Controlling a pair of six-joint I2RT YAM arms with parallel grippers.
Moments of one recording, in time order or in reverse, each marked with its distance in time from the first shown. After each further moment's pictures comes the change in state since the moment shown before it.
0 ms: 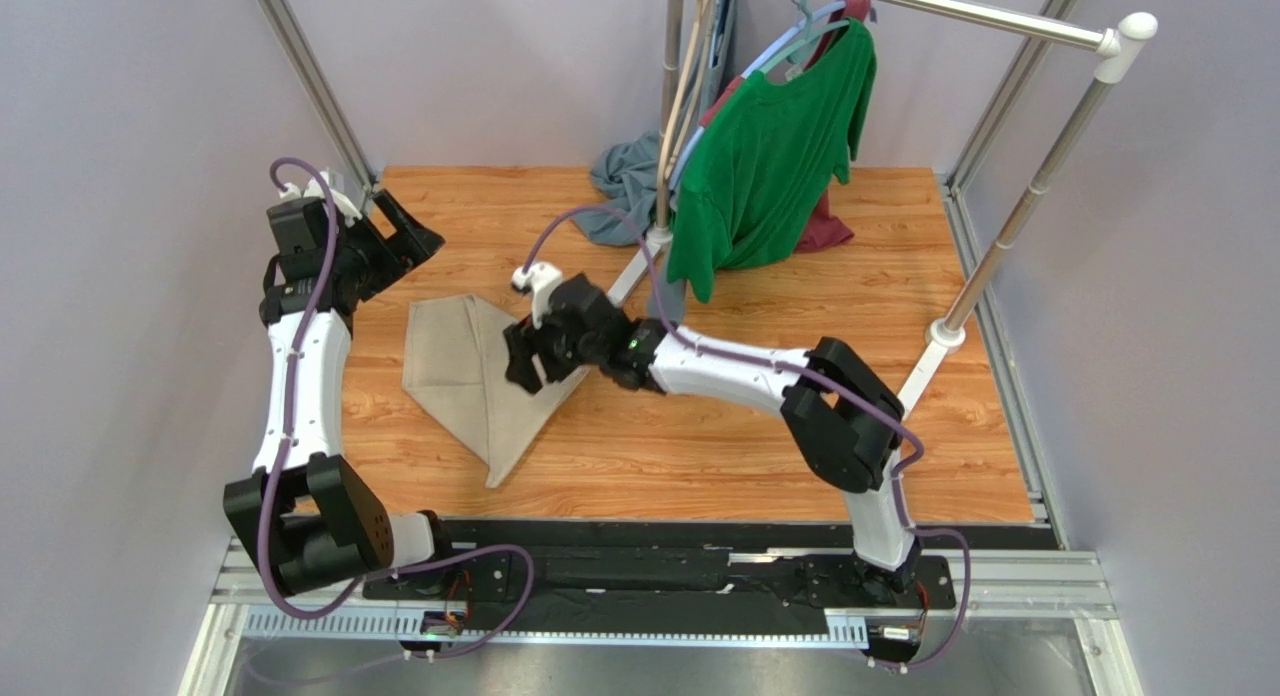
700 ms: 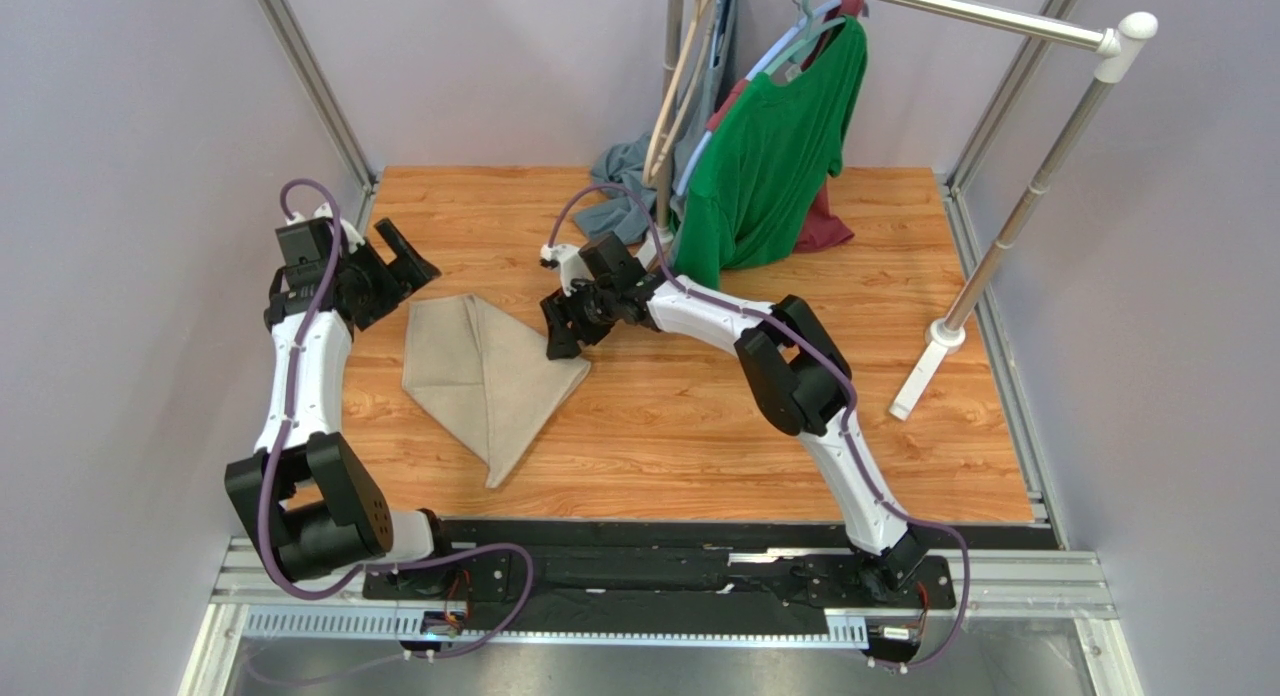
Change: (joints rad) left arm 0.036 0.061 -0.066 -0.063 -0.064 0.043; right arm -0.290 0.352 0.375 -0.300 -0.338 -0.232
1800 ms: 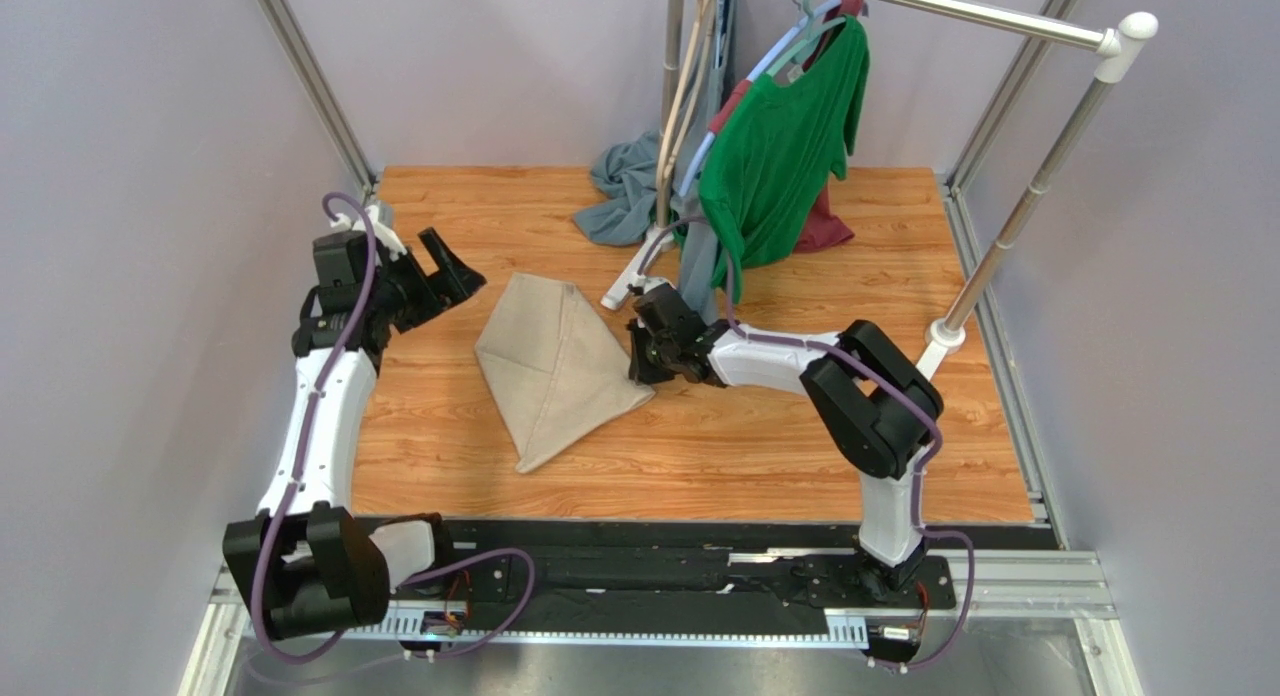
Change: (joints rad) left arm -0.150 -0.161 -0.089 0.040 0.052 -0.035; right arm 0.014 -0.394 -0.640 0.194 0.418 0.389
